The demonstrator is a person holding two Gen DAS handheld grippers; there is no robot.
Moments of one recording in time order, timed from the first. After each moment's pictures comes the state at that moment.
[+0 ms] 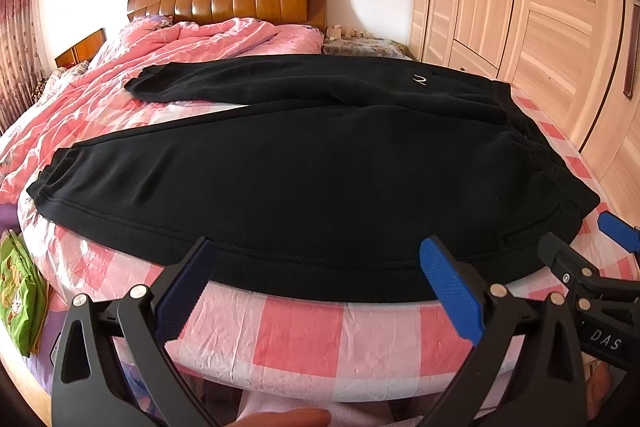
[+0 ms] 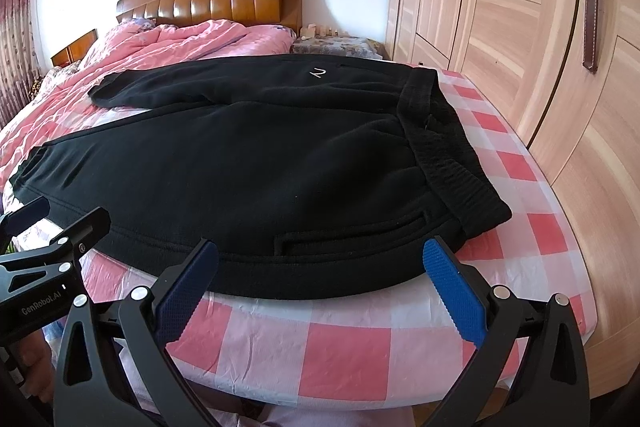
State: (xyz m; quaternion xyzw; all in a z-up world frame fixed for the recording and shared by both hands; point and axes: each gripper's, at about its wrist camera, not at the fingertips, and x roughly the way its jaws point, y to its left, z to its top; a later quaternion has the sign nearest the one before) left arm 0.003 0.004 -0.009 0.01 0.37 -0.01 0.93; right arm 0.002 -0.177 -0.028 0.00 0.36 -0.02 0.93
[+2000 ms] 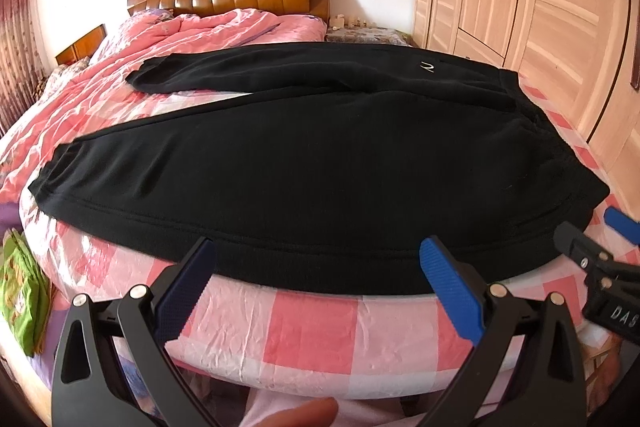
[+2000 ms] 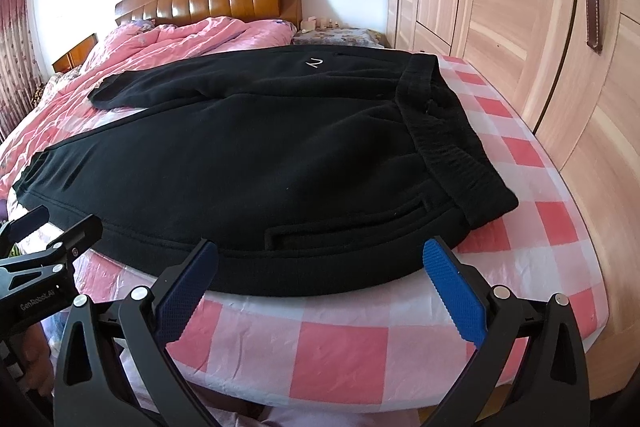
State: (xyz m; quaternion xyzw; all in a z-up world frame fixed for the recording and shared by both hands) left arm 0.008 0.008 -0.019 0.02 0.38 -0.01 0.92; right arm 0.011 -0.189 -0.031 0.01 0.37 0.00 0.93
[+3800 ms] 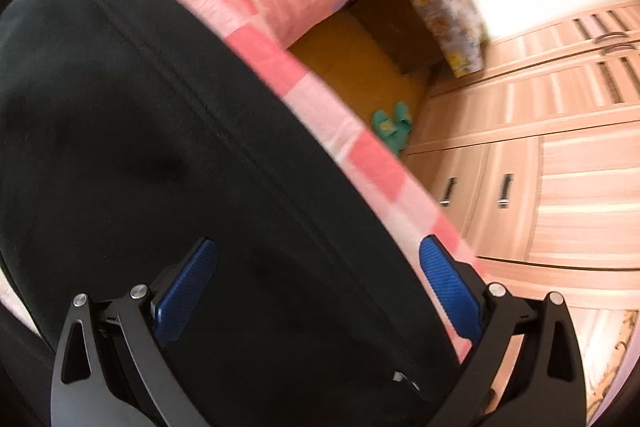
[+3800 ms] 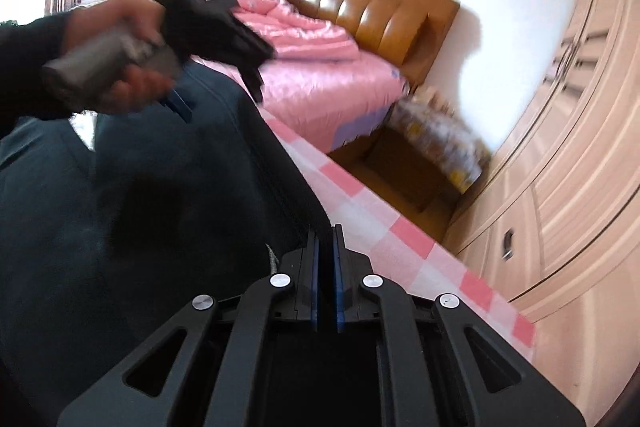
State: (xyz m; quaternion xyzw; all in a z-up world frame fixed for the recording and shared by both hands) left arm 0.511 0.045 -0.034 -0.33 0.60 0.03 0.73; right arm 0.308 -0.208 0.022 -0.23 0.29 0.21 0.91
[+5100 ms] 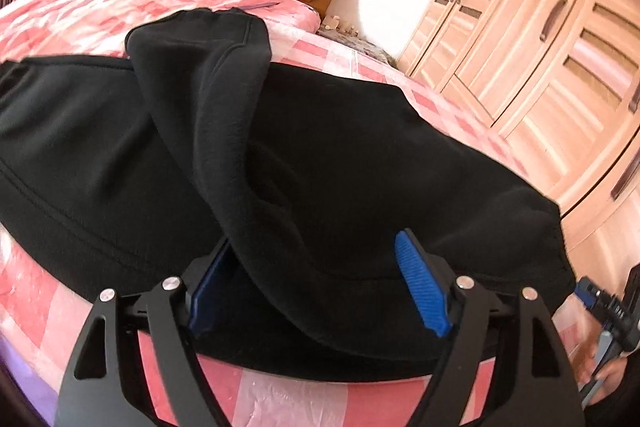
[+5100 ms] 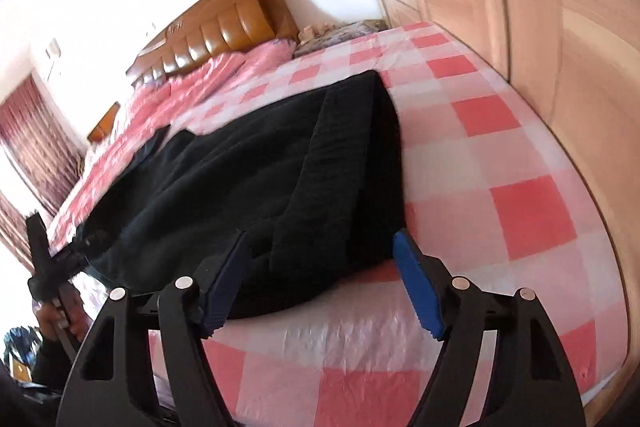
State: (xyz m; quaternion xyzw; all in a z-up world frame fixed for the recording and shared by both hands) left arm 0.086 0.123 -0.050 -0.15 0.39 -0.09 0.90; right arm 0.061 -0.338 -0.058 0.17 0.37 0.06 0.91
